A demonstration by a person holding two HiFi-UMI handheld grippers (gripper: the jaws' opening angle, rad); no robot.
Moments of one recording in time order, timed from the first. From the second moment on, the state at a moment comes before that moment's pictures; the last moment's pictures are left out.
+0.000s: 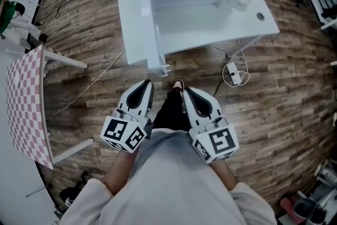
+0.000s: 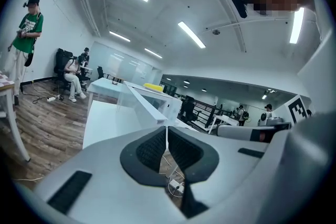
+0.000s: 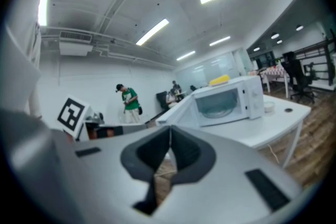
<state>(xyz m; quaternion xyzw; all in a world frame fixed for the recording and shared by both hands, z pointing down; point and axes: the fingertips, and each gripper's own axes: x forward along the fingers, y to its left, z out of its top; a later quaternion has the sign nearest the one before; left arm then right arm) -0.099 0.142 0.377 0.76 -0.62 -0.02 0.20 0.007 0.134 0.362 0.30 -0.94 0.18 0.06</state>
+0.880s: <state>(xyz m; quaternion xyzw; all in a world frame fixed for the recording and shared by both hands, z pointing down) -0.111 0.111 0.397 0.74 -0.64 0.01 0.21 0.005 0.102 0.369 0.29 -0.94 0.19 0.06</state>
